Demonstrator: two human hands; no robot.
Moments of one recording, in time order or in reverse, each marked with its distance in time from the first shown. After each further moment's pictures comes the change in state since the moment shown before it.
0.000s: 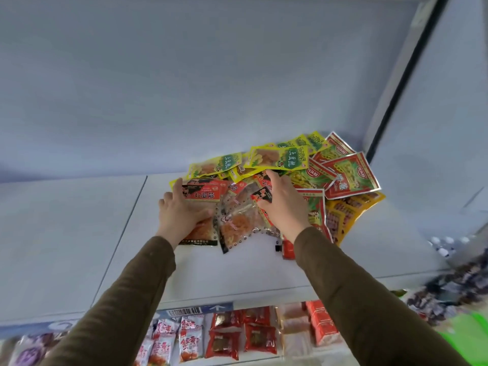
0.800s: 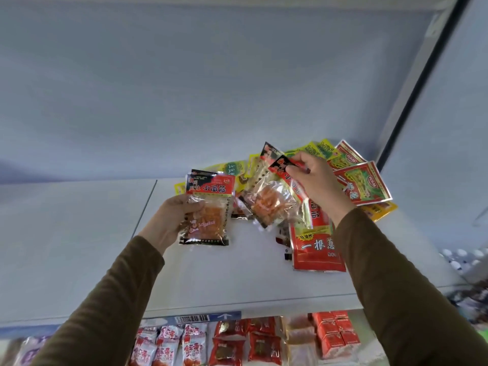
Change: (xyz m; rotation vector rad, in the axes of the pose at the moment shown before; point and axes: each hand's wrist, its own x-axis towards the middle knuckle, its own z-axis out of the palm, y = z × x) left_hand 0.008 -0.010 -0.036 -0.925 -0.324 -0.211; right_hand 0.045 0.017 -0.061 0.671 0.014 -0.028
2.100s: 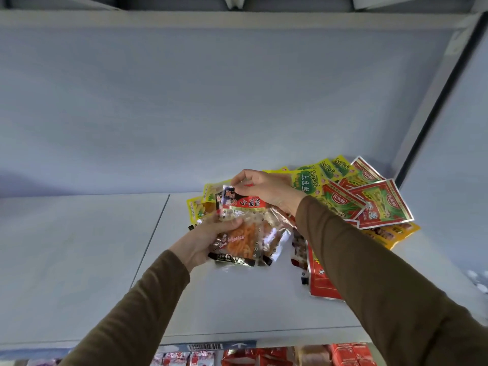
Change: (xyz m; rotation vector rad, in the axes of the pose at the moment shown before) left_hand 0.012 -0.005 0.031 -0.147 -0.281 -0.138; right_hand 0.065 -0.029 0.100 0.192 -0.579 0.117
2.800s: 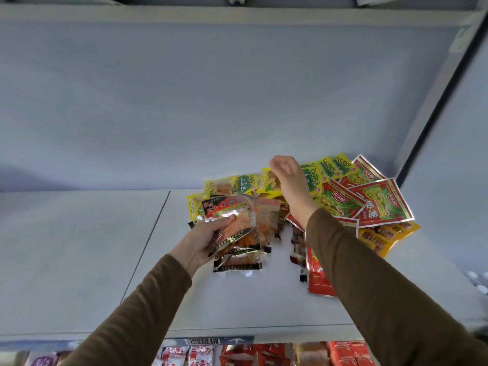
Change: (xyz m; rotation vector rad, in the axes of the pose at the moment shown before) left_hand -0.004 -0.012 -0.001 -0.192 0.126 -0.038; right_hand -0.026 0.016 -0.012 0.203 0.579 -0.074
